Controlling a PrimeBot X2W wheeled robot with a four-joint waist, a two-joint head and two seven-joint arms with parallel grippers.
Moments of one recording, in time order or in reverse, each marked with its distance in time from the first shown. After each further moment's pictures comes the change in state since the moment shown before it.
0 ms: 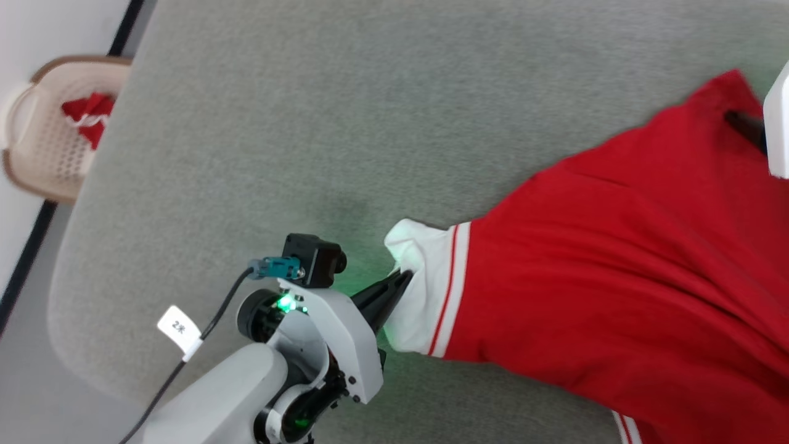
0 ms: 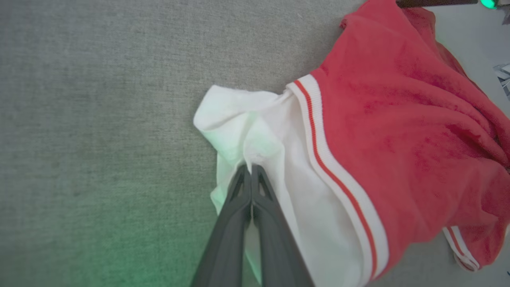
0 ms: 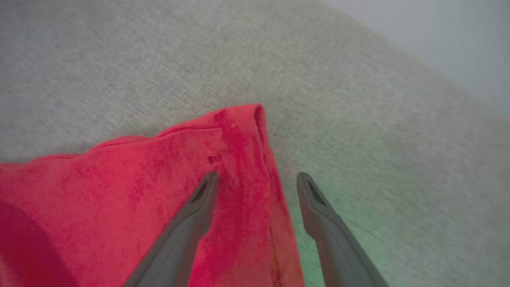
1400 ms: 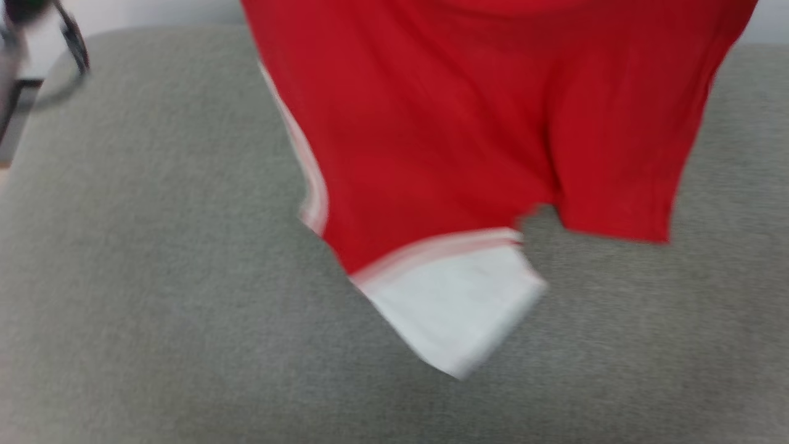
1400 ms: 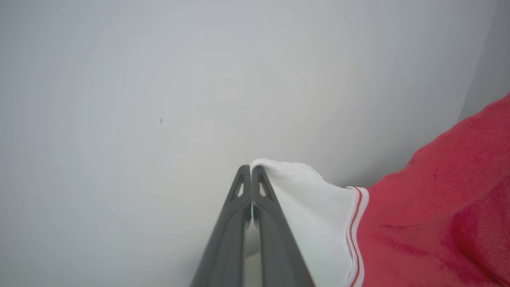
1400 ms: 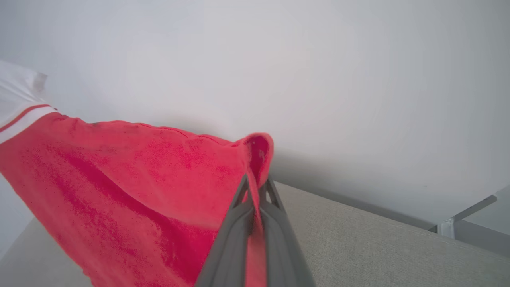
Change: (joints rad) left arm -0.917 0.160 0.116 0.305 0.222 -0.125 0.291; right arm -0.295 0.069 -0.053 -0.016 0.309 0.000 -0.049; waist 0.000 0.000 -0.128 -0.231
